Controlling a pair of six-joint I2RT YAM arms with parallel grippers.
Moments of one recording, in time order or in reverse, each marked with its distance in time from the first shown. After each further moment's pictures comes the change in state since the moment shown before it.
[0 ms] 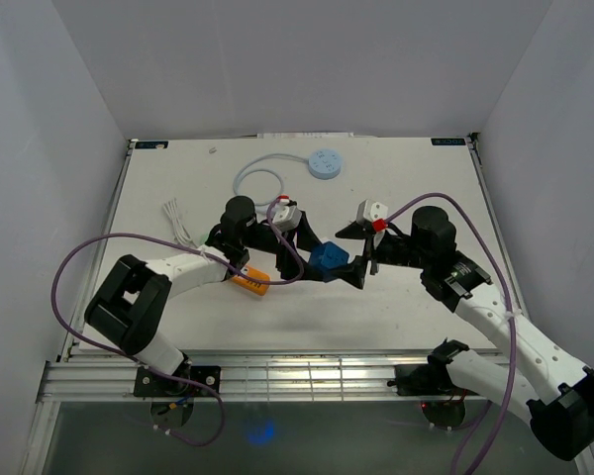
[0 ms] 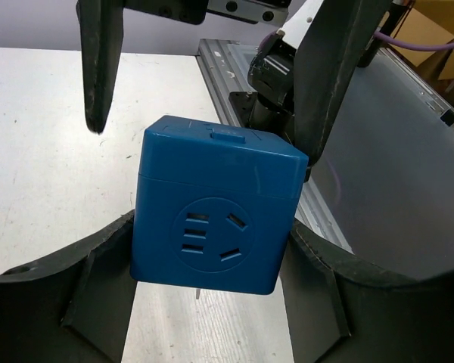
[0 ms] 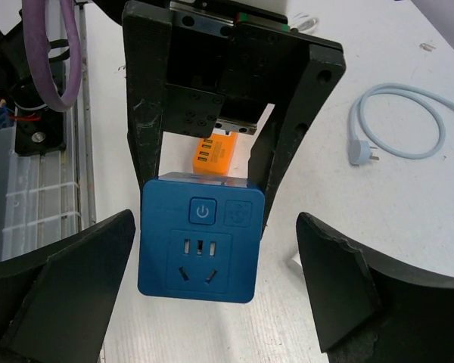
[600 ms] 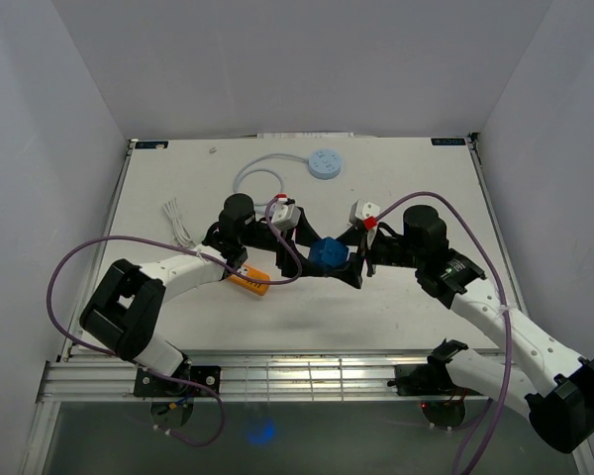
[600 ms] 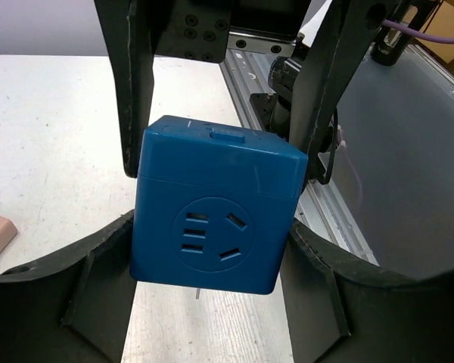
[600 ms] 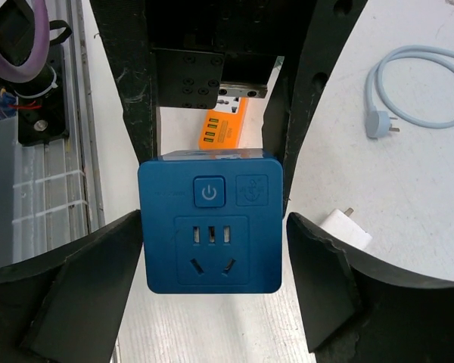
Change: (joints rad) left arm 0.006 -0.036 0.014 -0.078 -0.045 0.075; right arm 0.025 0.043 0.008 -0.053 0.032 0.008
